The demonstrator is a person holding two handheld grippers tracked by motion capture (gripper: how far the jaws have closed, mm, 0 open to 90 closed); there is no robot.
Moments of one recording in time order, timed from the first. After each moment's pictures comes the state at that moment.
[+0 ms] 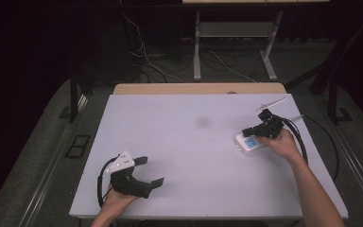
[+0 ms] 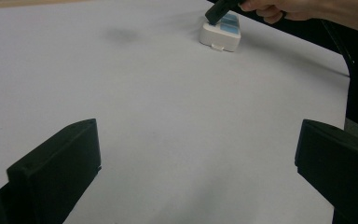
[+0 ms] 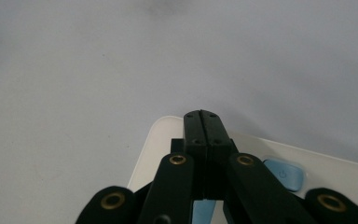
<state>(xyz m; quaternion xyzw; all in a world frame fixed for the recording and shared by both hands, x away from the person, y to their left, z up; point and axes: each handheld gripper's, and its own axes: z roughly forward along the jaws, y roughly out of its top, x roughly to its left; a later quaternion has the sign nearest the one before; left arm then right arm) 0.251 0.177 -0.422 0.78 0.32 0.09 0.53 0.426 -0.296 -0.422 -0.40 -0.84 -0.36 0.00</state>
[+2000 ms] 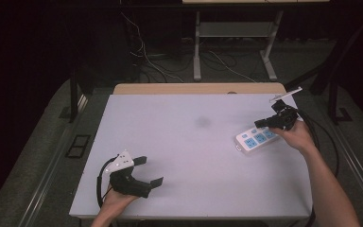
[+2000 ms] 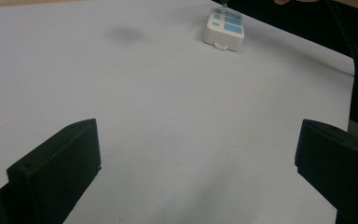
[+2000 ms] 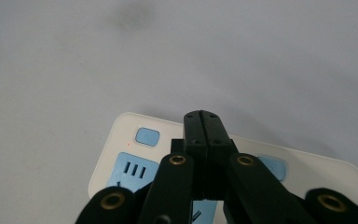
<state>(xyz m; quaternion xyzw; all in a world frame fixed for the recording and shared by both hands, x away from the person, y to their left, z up) 0.251 0.179 -0.422 0.78 0.32 0.09 0.53 0.438 -0.333 -0.395 -0.41 -0.84 -0.35 -0.02</state>
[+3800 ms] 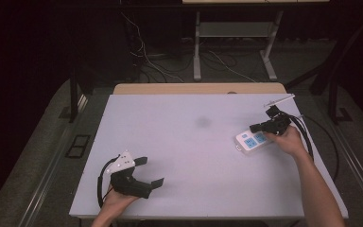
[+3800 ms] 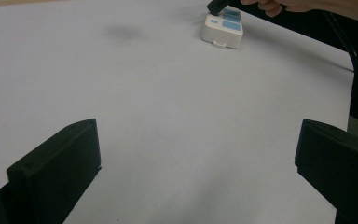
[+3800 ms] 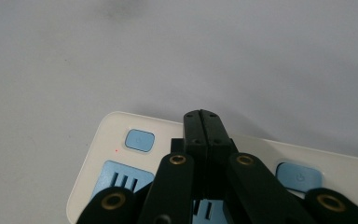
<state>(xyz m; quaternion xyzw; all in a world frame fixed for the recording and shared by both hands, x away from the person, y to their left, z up) 0.251 0.177 -0.422 0.78 0.32 0.09 0.53 0.439 -0.323 -0.423 -0.43 -0.83 -0.35 -0.02</state>
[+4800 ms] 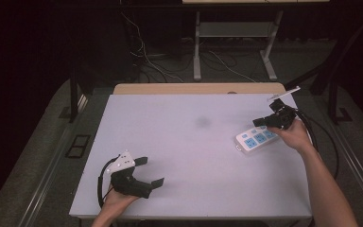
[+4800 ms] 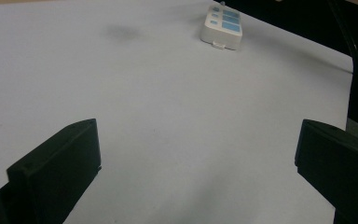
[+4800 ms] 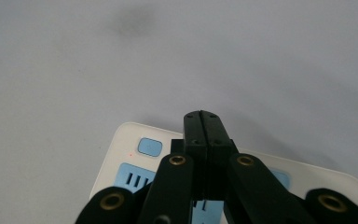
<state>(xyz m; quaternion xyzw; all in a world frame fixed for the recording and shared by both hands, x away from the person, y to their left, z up) 0.251 0.177 -0.423 0.78 0.32 0.09 0.53 0.438 -0.326 -0.390 -0.41 -0.84 -0.35 -0.04</state>
